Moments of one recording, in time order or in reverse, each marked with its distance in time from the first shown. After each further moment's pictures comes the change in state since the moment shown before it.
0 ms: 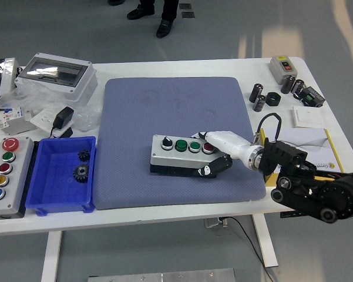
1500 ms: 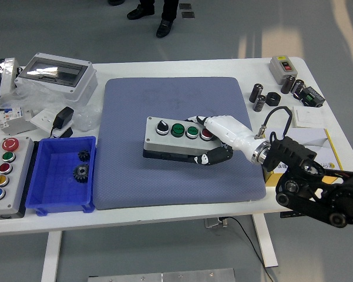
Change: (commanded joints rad) left arm 0.008 -0.009 0.001 0.000 -0.020 0.007 0.000; right arm -0.010 -0.037 0.019 0.099 -0.133 -0.152 0.000
